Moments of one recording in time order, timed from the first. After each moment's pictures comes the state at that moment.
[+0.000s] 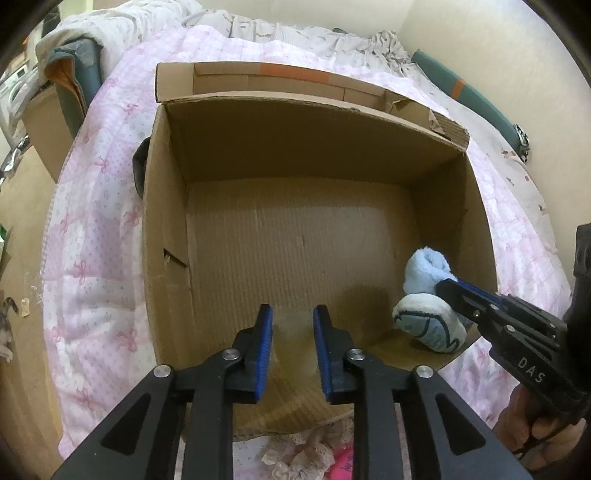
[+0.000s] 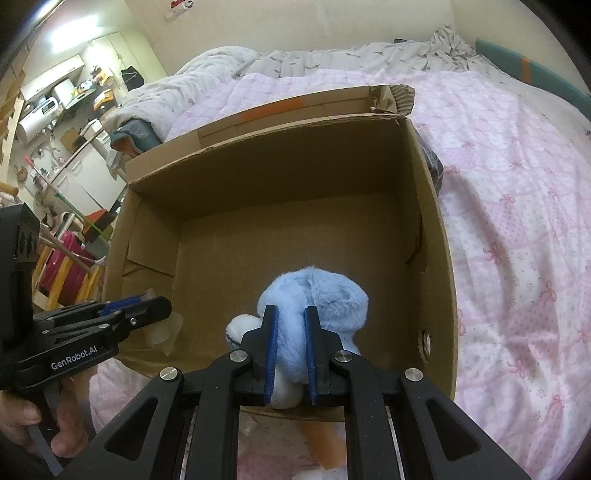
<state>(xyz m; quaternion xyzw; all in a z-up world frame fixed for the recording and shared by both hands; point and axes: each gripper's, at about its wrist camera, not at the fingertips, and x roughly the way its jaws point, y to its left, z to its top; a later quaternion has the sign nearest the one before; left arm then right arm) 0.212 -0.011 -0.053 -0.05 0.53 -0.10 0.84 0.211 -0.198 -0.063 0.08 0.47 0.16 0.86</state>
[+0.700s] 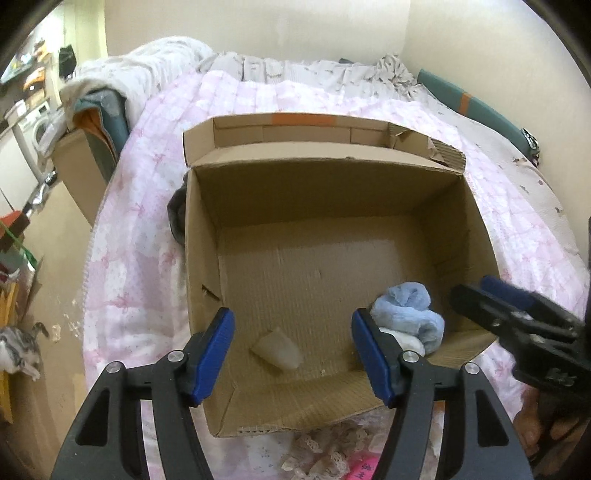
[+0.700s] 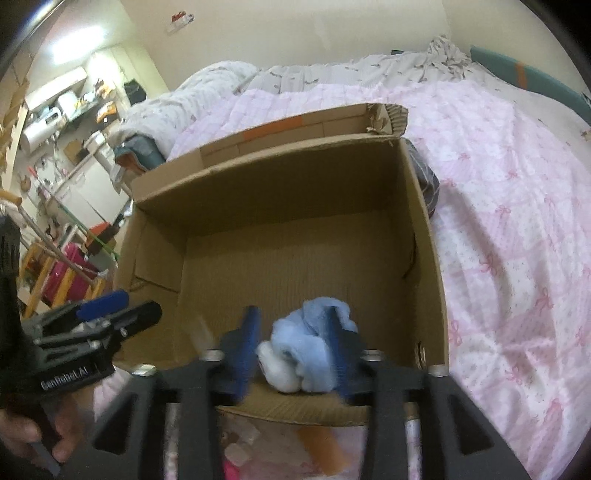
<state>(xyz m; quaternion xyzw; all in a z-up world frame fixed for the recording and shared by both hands) 0.195 -0.016 -0.023 -0.01 0.46 -0.05 0.89 0.207 -0.207 -0.049 0.10 0.43 0.16 0.88</state>
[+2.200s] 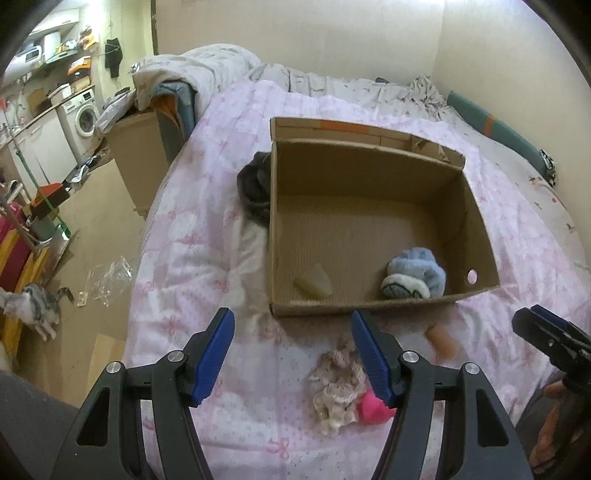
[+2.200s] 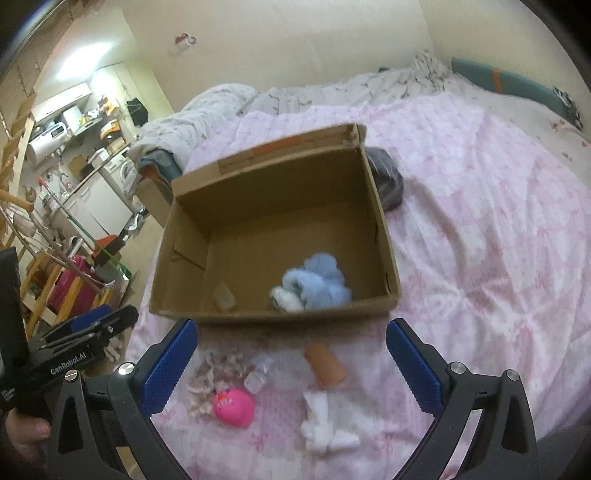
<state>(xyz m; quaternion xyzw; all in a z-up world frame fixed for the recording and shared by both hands) 0.086 0.008 -0.009 -0.03 0.44 0.03 0.90 0.109 -0.233 -0.028 0.11 0.42 0.15 0.89</state>
